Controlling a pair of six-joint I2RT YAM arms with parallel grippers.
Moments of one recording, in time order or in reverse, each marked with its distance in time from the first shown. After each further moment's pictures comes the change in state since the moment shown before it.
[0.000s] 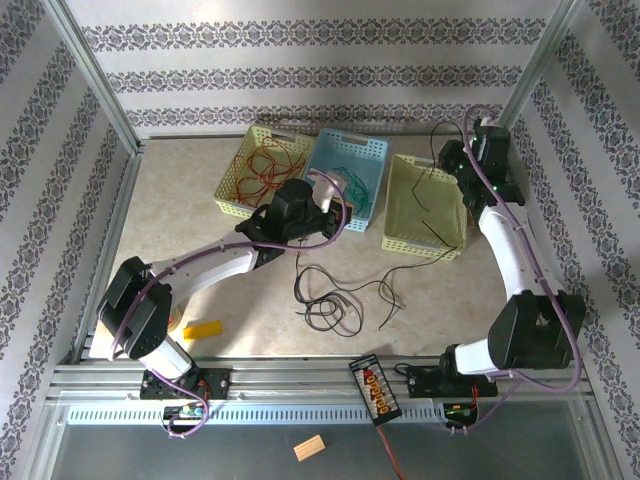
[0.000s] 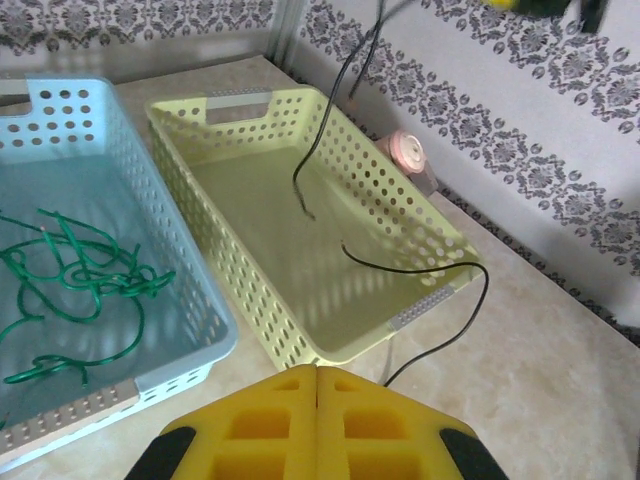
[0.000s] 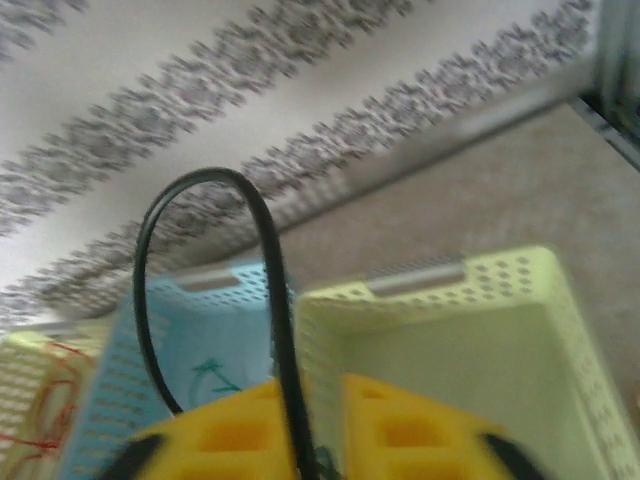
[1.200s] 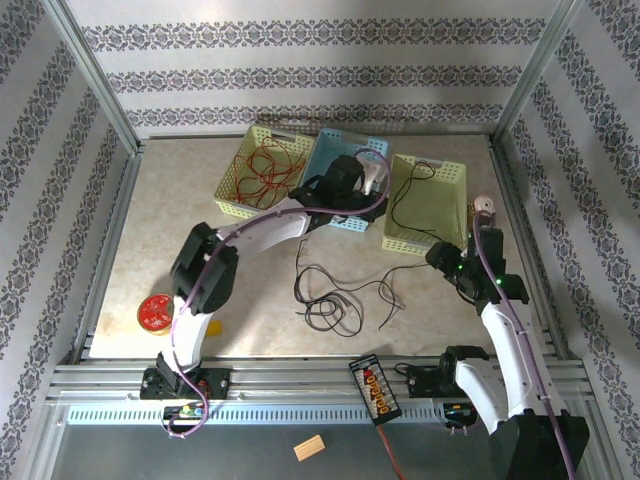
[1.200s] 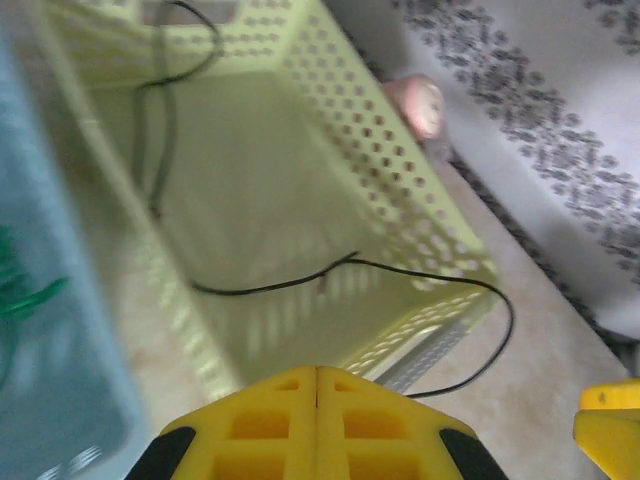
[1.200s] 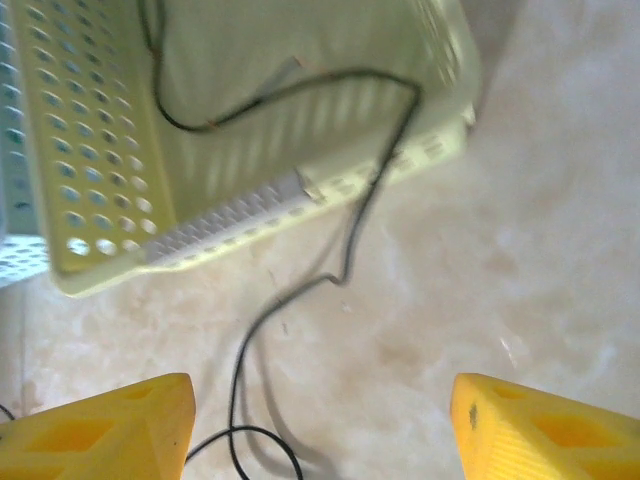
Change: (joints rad) left arm -0.017 0.406 0.492 -0.295 0.031 -0.111; right arm -0.013 -0.610 -0.626 -0.440 -0.072 0.196
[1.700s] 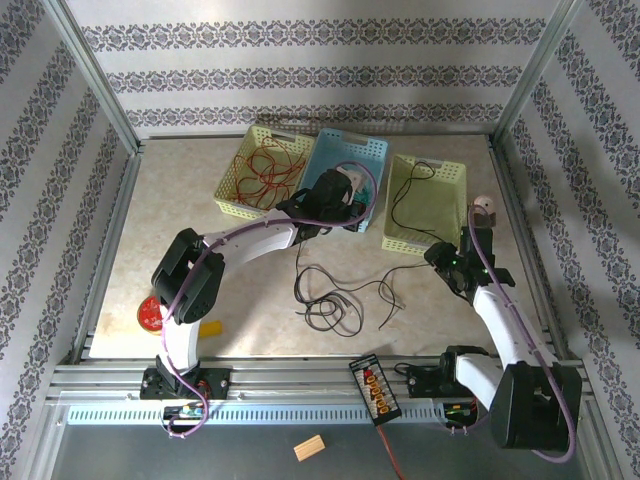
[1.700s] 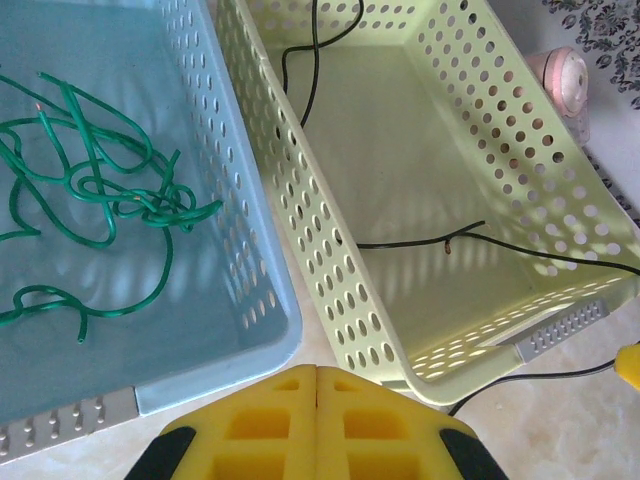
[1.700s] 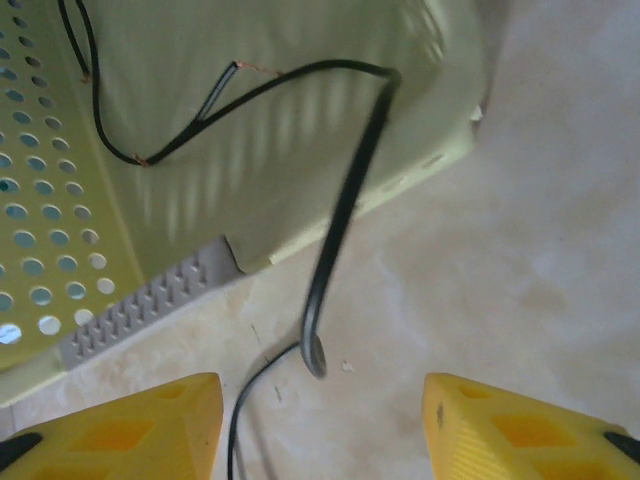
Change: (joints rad) left arm 0.000 -0.072 -0.154 0.016 -0.164 -0.001; right arm -0.027 0.198 -0.061 0.263 -0.019 0.092
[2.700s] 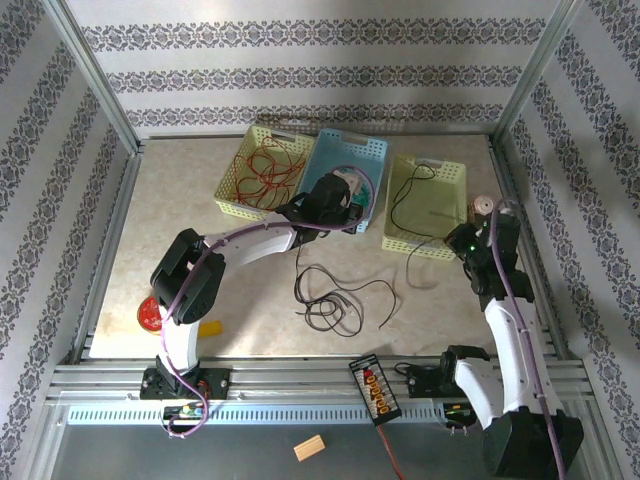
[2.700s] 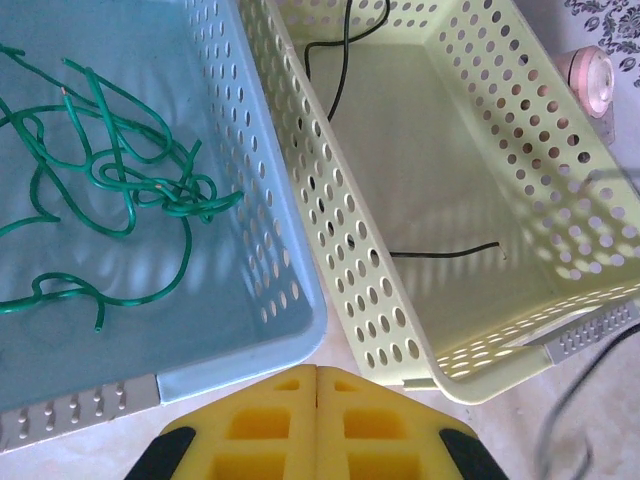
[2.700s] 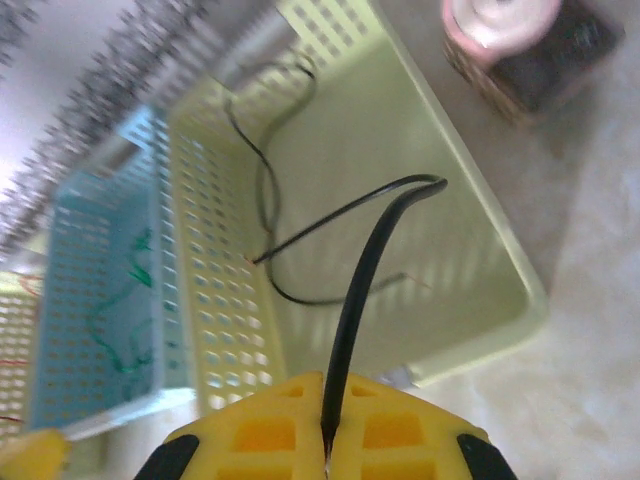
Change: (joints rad) left arm 0.000 -0.008 -0.053 0.048 -0.027 -0.016; right arm -0.044 -0.191 0.166 -0.019 0.021 -0.034
